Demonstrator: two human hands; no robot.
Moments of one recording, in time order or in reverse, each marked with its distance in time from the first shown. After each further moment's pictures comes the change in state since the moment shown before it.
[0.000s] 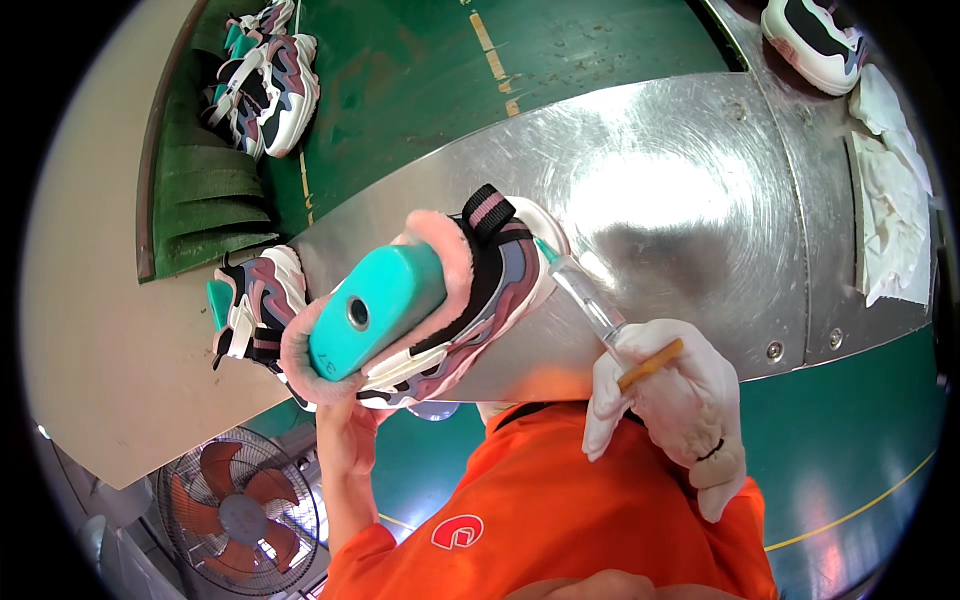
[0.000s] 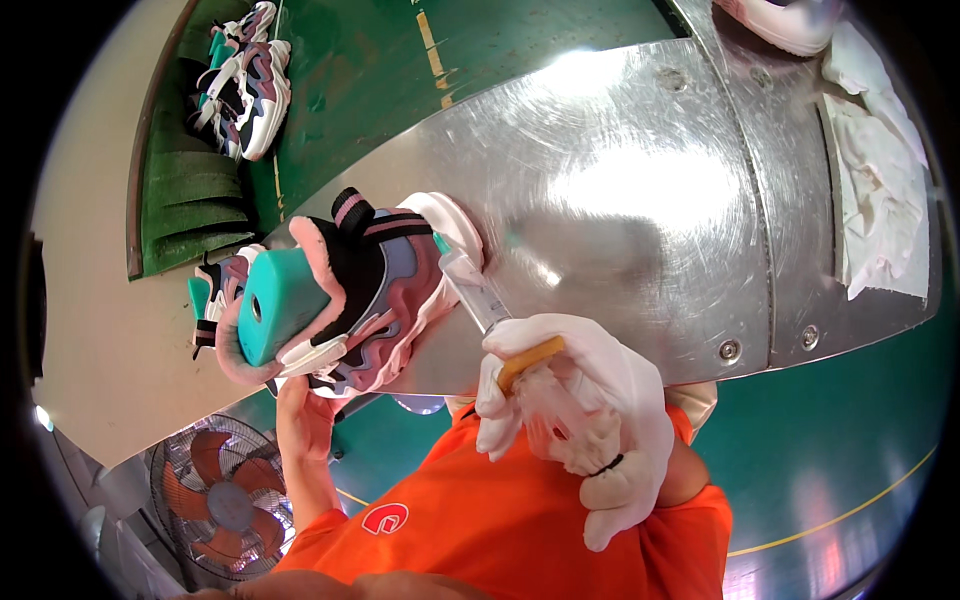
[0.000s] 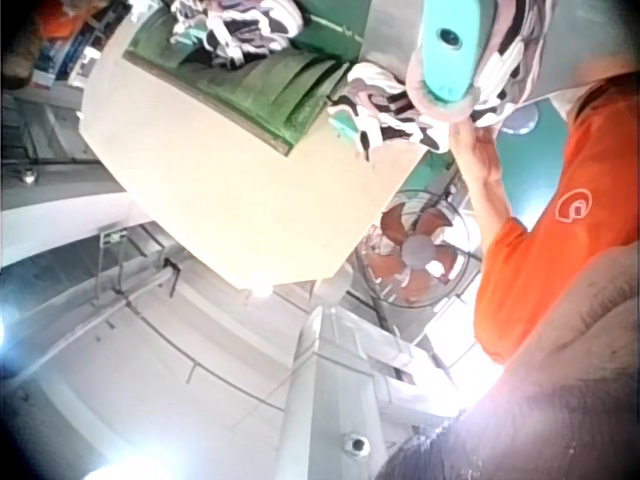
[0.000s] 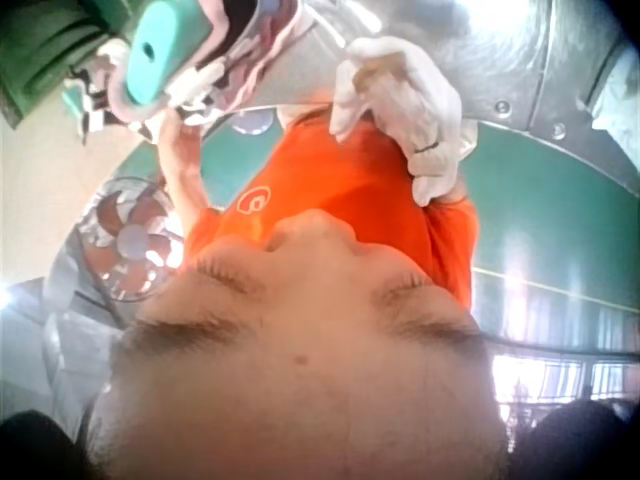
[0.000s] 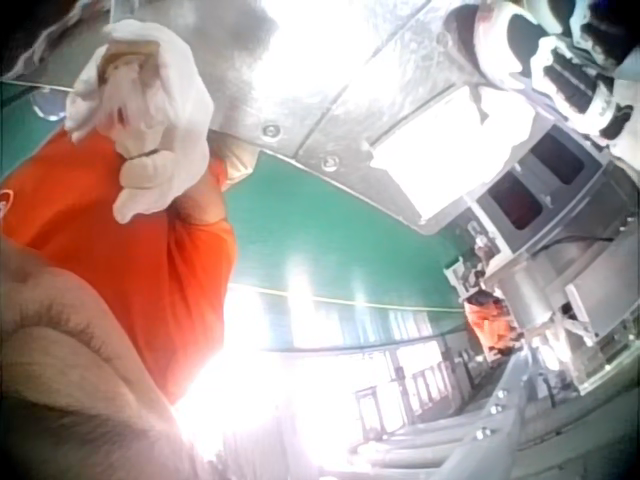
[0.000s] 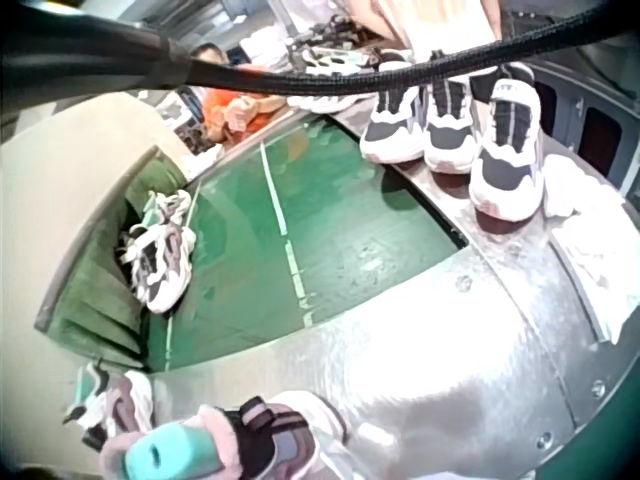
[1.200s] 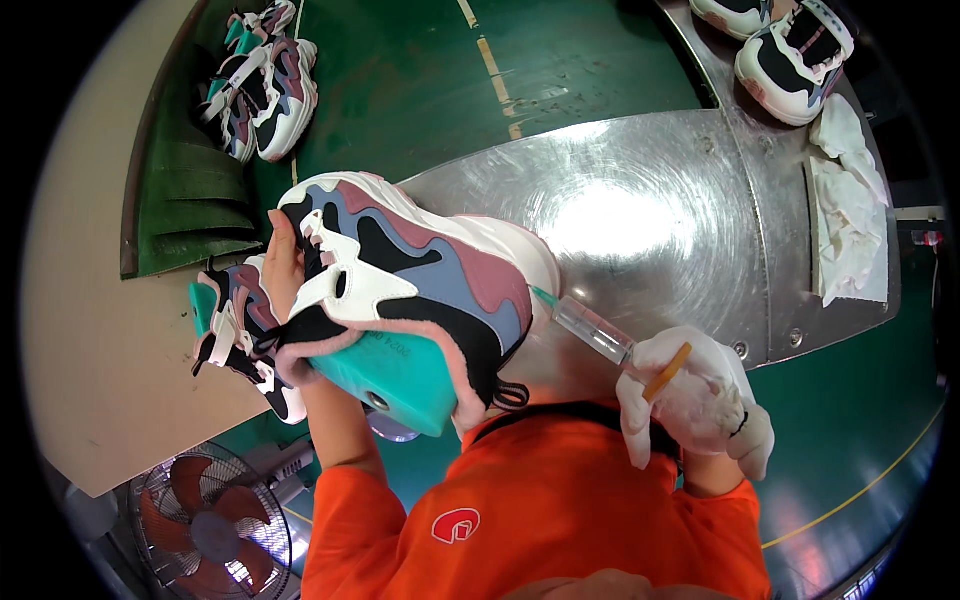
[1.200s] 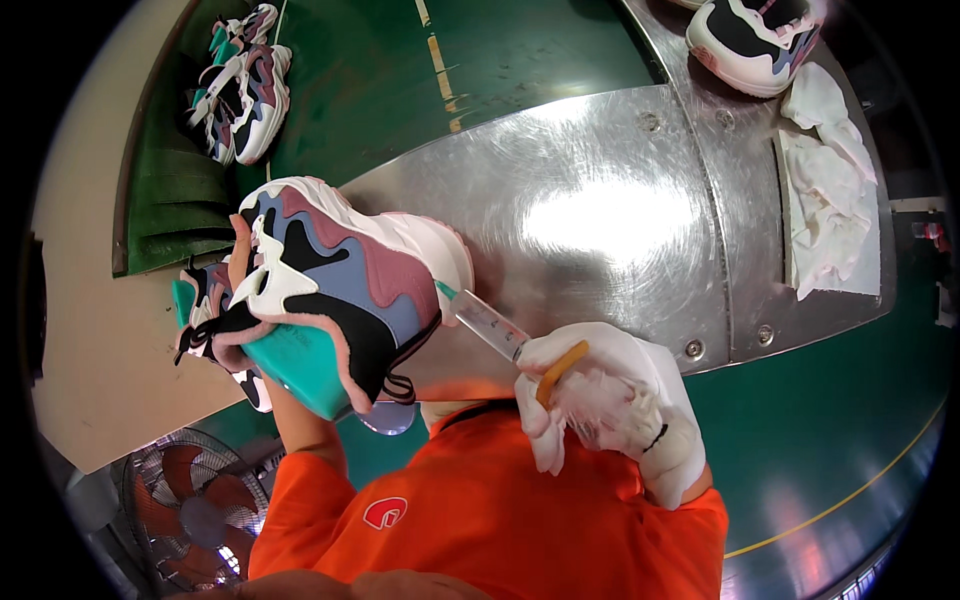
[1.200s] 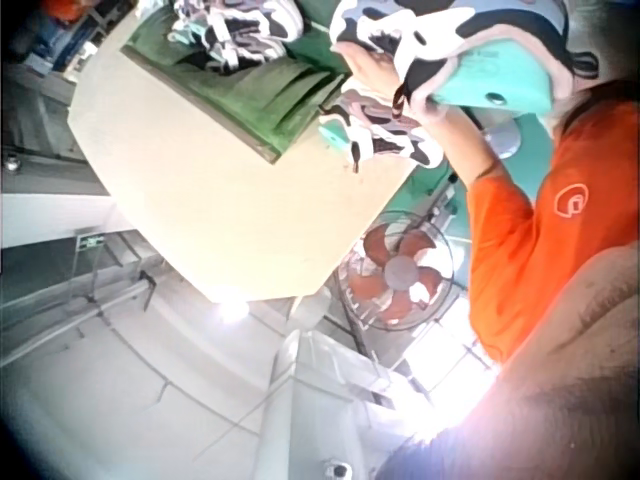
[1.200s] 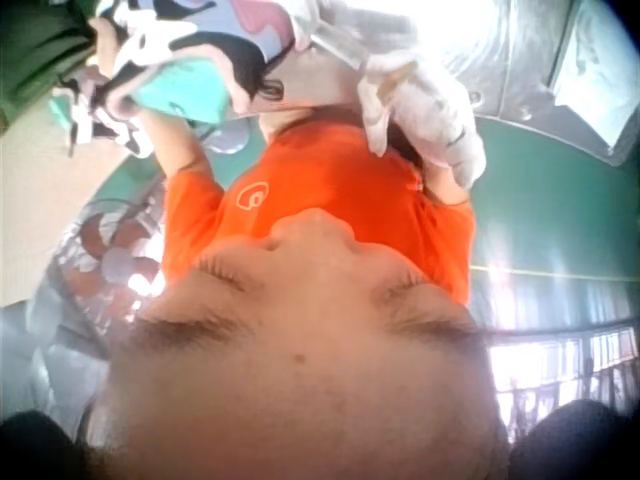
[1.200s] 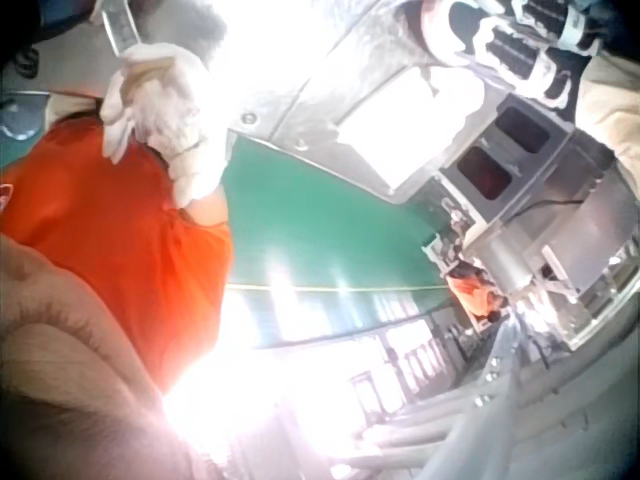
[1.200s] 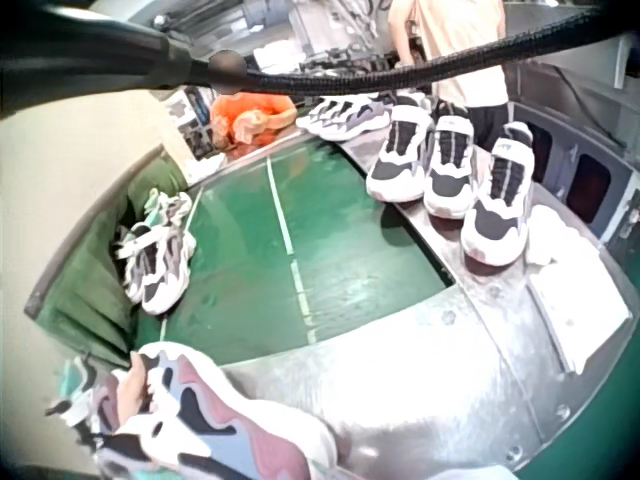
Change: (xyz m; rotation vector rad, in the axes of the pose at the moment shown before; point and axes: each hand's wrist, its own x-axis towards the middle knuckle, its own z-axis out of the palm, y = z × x) left_hand 0.116 0.050 0.058 0.023 0.090 0.178; right_hand 0.006 -0.040 0.035 -0.085 0.444 0.281
